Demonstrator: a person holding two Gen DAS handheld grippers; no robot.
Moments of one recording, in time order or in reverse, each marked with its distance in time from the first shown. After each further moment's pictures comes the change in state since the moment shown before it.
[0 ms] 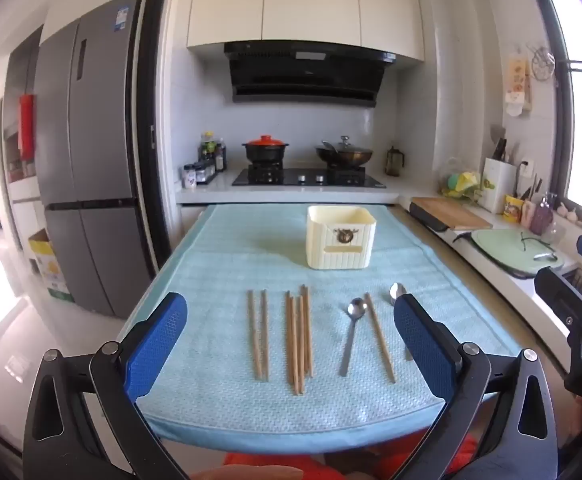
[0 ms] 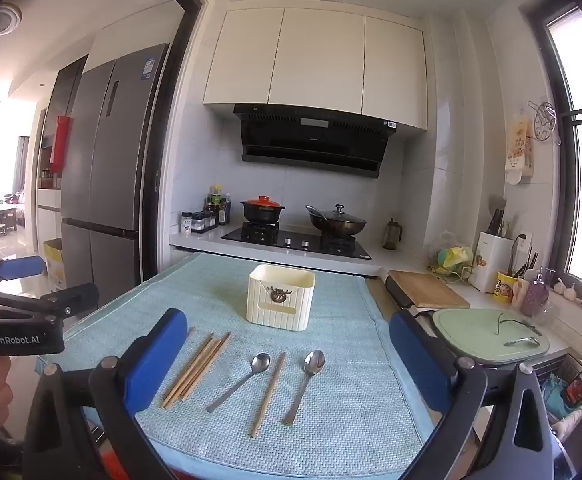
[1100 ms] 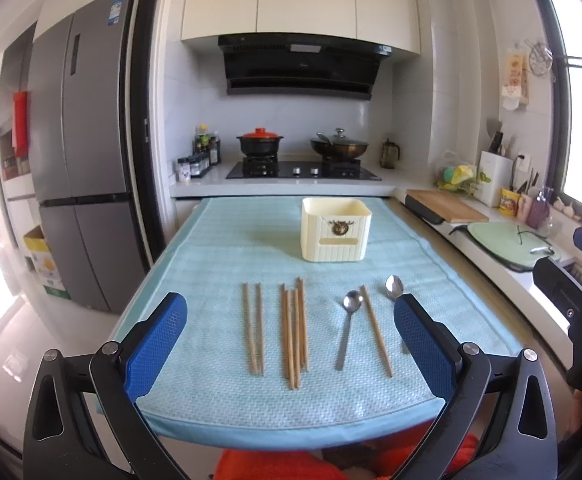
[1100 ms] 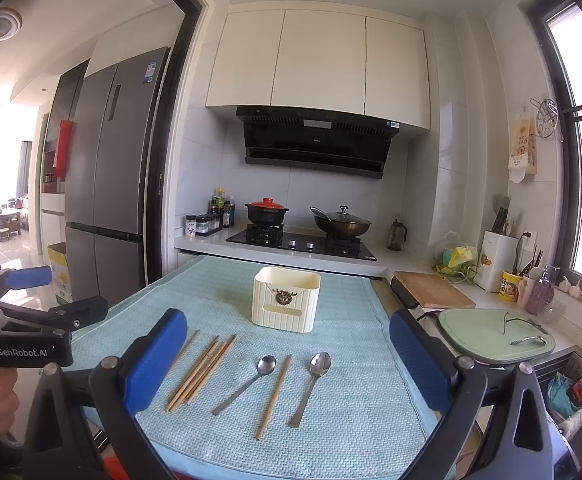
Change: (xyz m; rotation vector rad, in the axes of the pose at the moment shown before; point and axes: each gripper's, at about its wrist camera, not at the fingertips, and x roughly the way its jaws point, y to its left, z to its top) left arm 0.005 -0.001 -0.005 0.009 0.029 -0.015; right arm 0.001 0.003 0.003 0.015 0.005 0.010
